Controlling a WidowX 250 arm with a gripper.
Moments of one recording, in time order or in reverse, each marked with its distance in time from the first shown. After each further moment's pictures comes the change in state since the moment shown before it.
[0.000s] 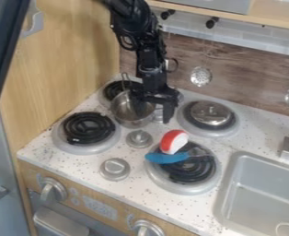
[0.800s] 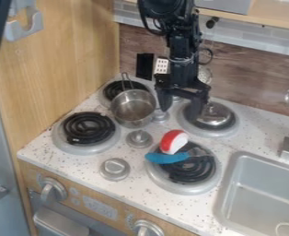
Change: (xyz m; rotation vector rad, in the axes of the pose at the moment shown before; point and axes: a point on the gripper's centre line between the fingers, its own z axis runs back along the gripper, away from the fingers) arm -0.016 -0.066 0.034 0.030 -0.013 -0.130
